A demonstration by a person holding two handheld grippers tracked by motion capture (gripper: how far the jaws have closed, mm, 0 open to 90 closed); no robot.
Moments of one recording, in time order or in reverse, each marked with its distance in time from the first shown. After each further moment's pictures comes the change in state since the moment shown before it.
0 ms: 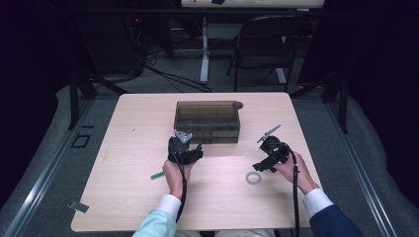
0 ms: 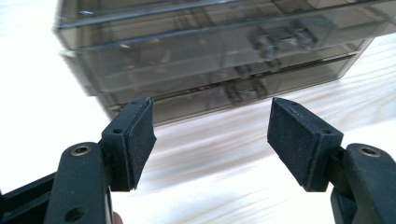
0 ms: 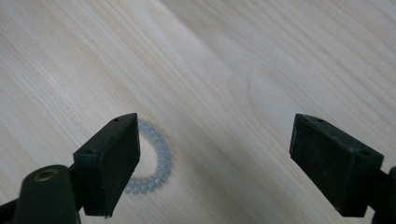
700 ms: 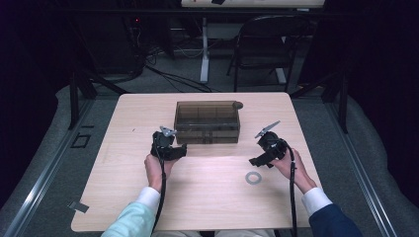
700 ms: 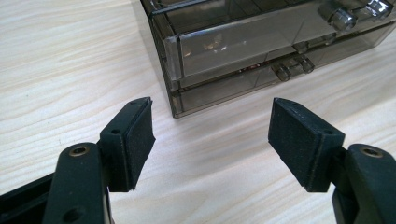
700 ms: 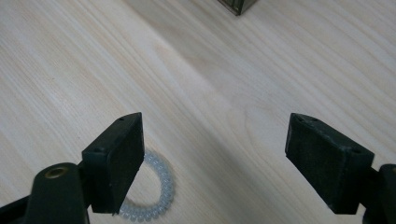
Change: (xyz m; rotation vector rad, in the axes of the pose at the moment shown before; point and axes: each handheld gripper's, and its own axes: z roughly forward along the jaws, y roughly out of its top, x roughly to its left) left arm 0.050 0.006 -0.005 0.101 -0.054 0.078; right arm 0.000 0.013 -0.004 -0.066 0.010 -0.003
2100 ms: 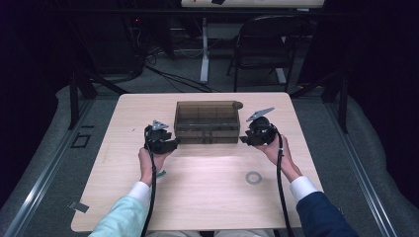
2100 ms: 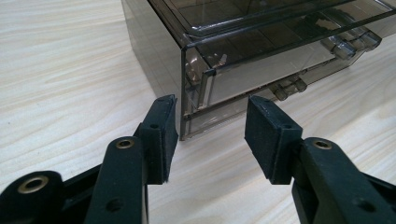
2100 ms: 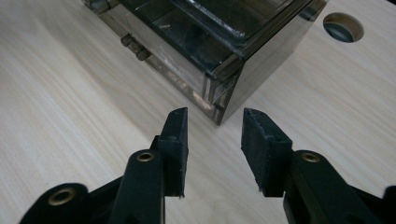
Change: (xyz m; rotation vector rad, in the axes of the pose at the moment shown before) left arm 0.034 0.007 0.006 -0.062 -0.138 -0.011; right arm -0.004 0.049 0.001 -0.209 -0.047 -0.018
